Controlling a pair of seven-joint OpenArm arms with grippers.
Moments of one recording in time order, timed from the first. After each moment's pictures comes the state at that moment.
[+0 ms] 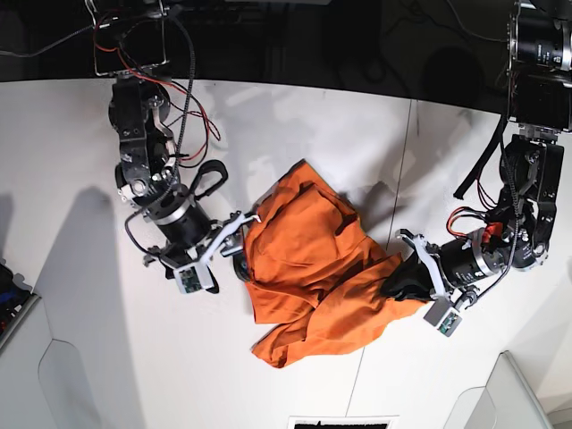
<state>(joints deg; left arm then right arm) -15.1 -29.7 6.9 85.4 -41.4 -32.6 42.0 9.4 0.8 -7.3 80.4 2.1 18.7 -19.2</state>
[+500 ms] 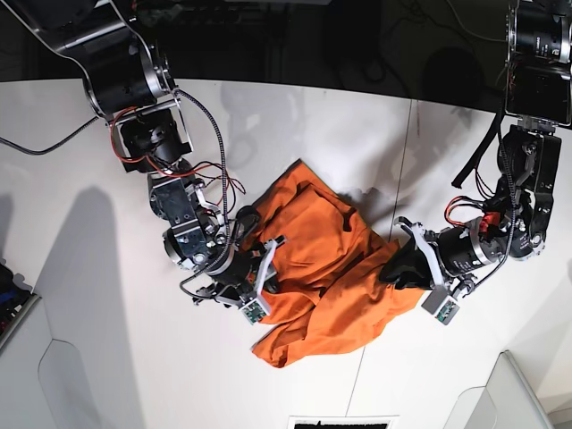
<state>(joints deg) -13.3 -29.7 6.8 85.4 -41.2 -32.5 41.7 31.2 -3.0 -16.7 42.9 -7.4 19.4 -11.9</state>
